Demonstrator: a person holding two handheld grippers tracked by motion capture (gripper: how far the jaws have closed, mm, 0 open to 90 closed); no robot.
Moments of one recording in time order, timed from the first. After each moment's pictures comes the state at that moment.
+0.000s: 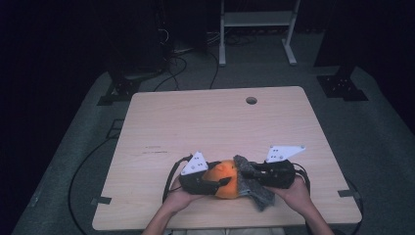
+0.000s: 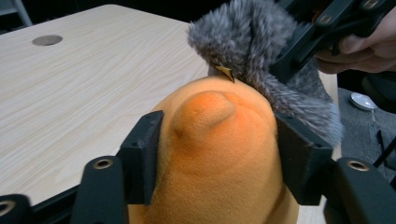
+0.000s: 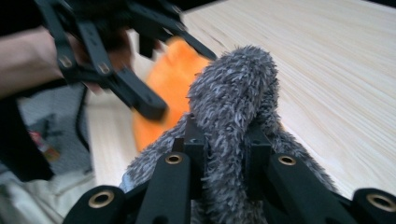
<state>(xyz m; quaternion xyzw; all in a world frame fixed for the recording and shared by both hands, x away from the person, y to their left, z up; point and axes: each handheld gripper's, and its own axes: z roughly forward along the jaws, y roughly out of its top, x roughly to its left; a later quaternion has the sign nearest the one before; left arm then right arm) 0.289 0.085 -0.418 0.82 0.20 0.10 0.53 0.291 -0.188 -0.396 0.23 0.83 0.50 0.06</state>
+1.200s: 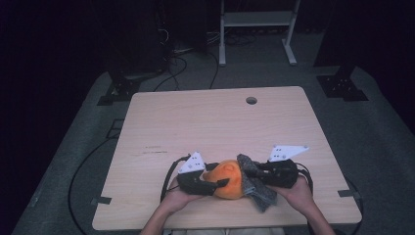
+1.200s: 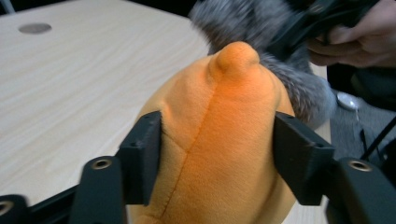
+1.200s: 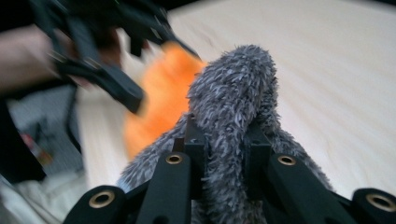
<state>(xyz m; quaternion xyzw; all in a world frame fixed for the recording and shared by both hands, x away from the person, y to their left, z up) 0.293 0.095 -0.420 0.81 0.21 0.07 0.54 0.291 -0.196 -0.396 0.25 0.83 0.50 0.06</state>
